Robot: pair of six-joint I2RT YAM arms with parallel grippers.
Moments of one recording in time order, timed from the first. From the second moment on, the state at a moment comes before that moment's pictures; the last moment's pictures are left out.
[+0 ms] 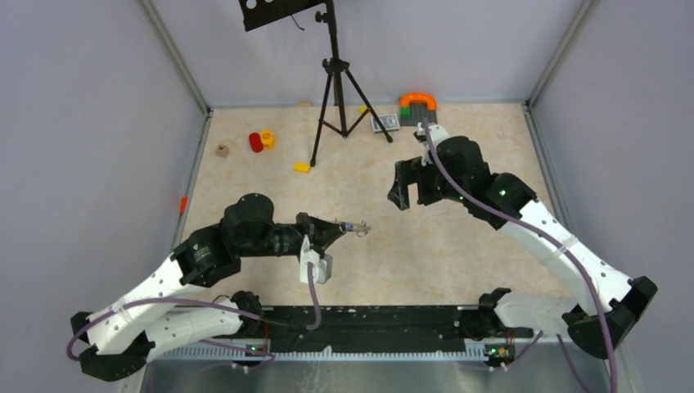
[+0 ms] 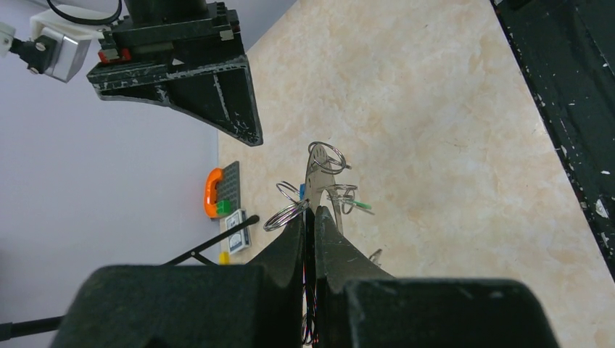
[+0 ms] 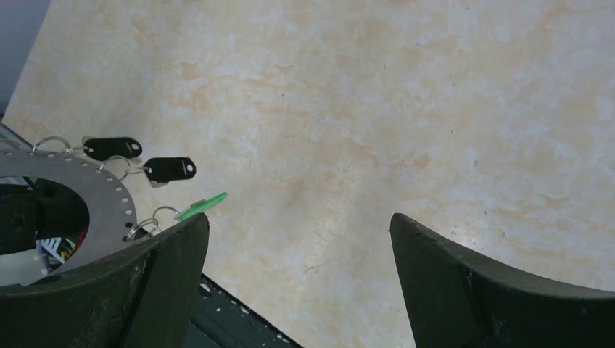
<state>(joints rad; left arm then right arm) -0.99 0.77 1.05 -0.61 0.40 0.97 0.70 1.14 1.24 -0.72 -0.01 0.32</state>
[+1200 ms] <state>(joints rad) -0.99 0.83 1.08 -0.54 0.52 1.18 0.70 0.77 1.00 -0.13 -0.49 -0.23</state>
